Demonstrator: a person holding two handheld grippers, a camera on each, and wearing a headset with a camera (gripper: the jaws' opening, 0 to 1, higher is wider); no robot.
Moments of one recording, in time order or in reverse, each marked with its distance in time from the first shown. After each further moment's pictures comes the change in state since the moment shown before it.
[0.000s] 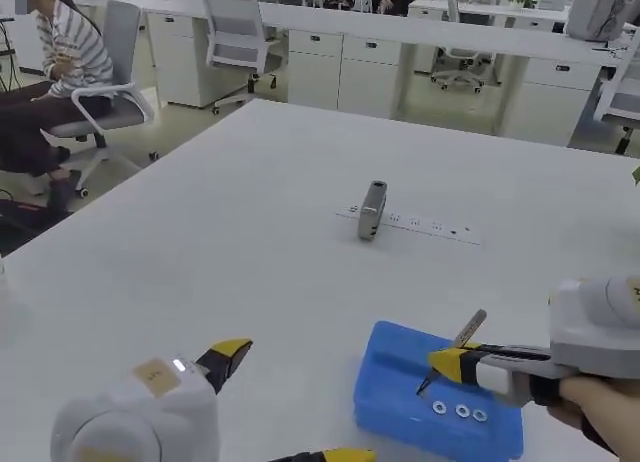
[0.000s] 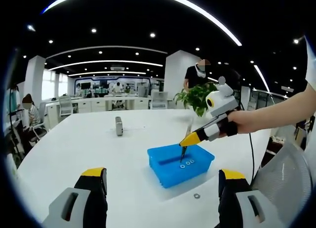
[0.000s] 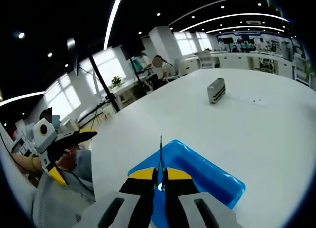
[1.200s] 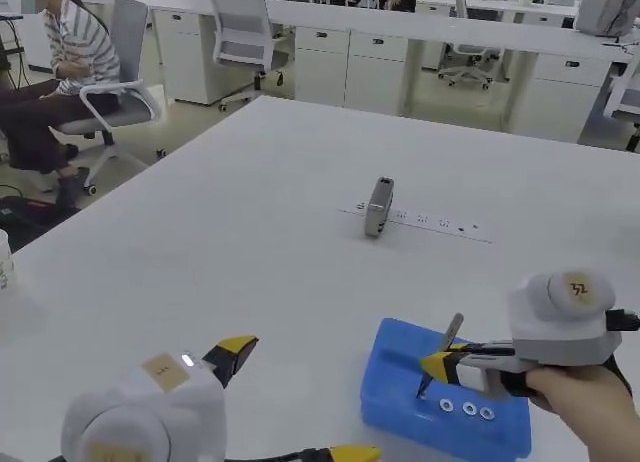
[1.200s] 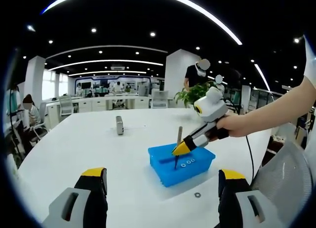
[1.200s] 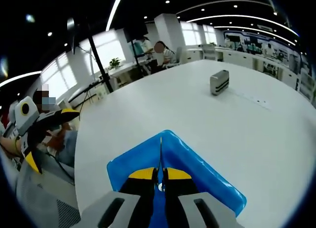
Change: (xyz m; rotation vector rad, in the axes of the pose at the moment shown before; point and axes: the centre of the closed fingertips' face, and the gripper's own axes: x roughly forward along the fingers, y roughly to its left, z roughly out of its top) left arm 0.000 0.001 -0.002 0.003 0.010 0.006; right arm 0.031 -0.019 -0.019 -0.122 0.133 -0.058
